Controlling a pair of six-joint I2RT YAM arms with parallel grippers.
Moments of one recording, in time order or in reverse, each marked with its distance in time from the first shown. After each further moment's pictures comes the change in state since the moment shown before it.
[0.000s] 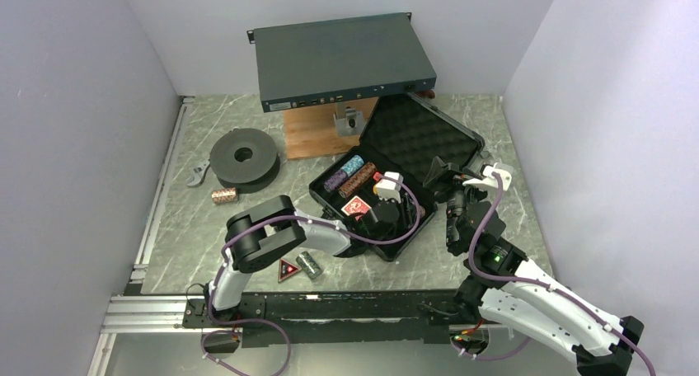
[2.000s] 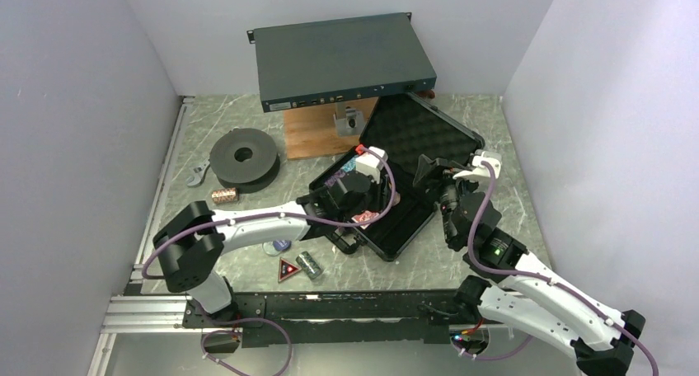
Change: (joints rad) left arm 0.119 -0.454 -0.056 -0.489 0.194 0.233; right arm 0.007 0.061 0.103 -0.109 -0.135 0.044
